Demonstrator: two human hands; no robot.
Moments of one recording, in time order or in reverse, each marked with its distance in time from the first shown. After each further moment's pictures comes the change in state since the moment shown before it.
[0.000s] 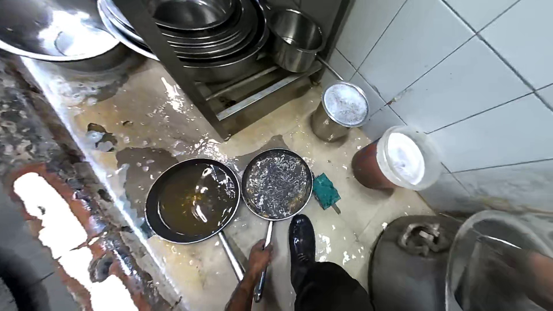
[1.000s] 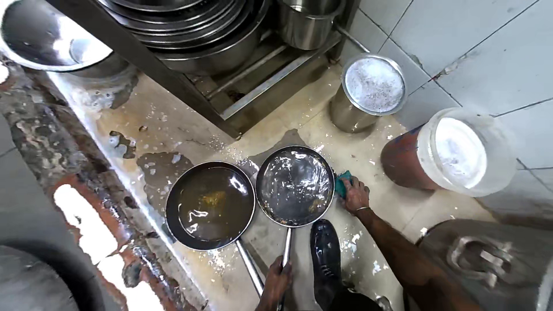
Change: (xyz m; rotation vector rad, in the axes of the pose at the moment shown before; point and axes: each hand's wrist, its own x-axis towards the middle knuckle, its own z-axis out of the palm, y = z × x) left_hand -0.019 -0.020 -0.010 0.034 -0.025 0.001; right_hand 0.243 -0.376 0.174 0.337 0.349 -0.653
